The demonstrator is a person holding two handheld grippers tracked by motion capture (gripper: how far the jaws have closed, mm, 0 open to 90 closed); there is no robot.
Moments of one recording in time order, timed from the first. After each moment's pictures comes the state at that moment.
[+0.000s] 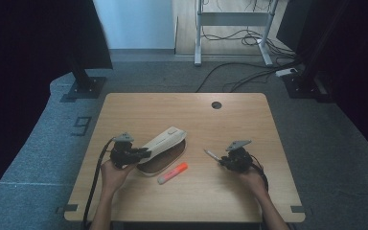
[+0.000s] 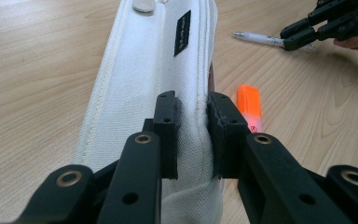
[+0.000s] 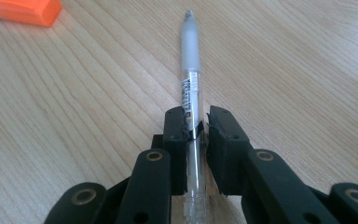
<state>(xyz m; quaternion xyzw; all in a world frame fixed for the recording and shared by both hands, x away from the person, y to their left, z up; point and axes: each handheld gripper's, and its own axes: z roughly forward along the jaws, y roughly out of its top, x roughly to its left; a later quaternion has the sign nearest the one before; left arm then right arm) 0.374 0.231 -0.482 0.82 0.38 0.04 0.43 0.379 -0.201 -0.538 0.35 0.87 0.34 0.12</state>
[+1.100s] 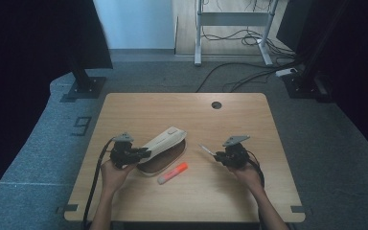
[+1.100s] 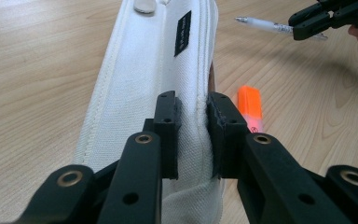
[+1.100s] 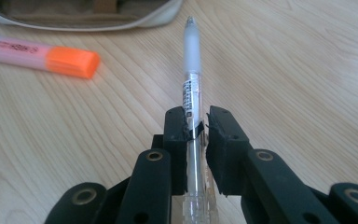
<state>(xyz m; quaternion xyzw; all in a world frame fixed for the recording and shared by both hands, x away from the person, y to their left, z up) 0.374 0.231 -0.482 0.82 0.38 0.04 0.43 0.381 -0.185 -0.513 0.34 0.86 0.38 0.11</state>
